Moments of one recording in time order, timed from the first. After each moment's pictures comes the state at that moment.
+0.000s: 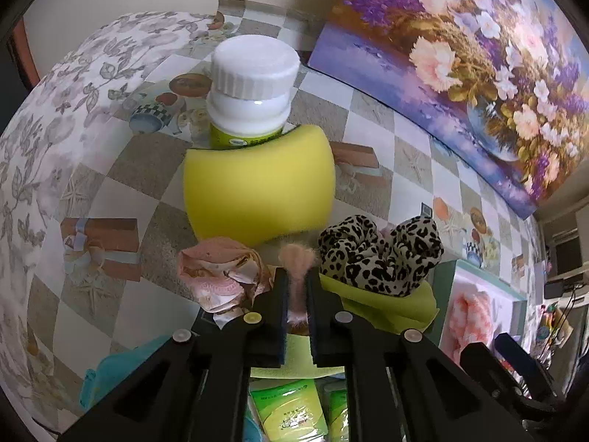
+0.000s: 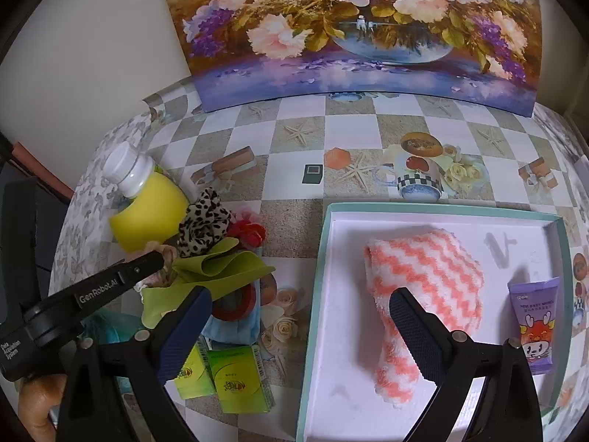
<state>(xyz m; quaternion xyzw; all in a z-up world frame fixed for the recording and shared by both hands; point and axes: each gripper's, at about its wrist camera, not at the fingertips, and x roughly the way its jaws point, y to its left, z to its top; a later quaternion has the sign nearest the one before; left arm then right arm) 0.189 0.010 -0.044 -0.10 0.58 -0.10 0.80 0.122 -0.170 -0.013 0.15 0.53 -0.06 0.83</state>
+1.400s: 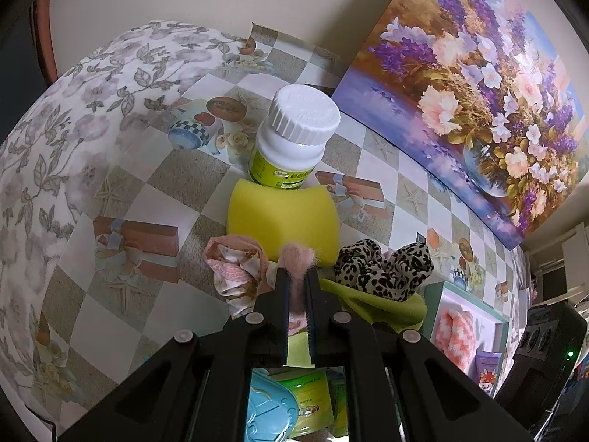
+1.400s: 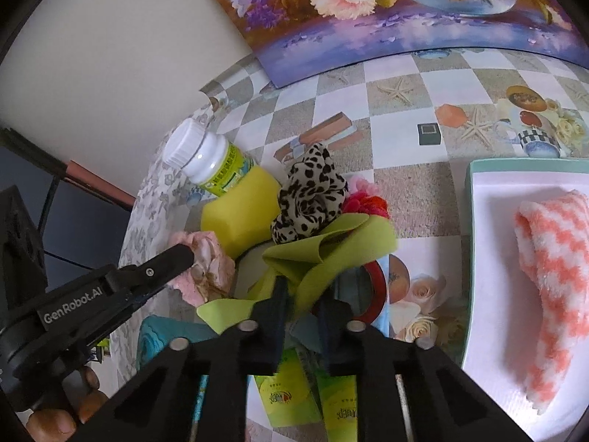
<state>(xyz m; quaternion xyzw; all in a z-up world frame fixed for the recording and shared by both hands) 0.180 0.044 -0.019 -0.14 0.55 -0.08 0.82 0.142 -0.121 -0.049 0.27 0.50 0.06 0.82</state>
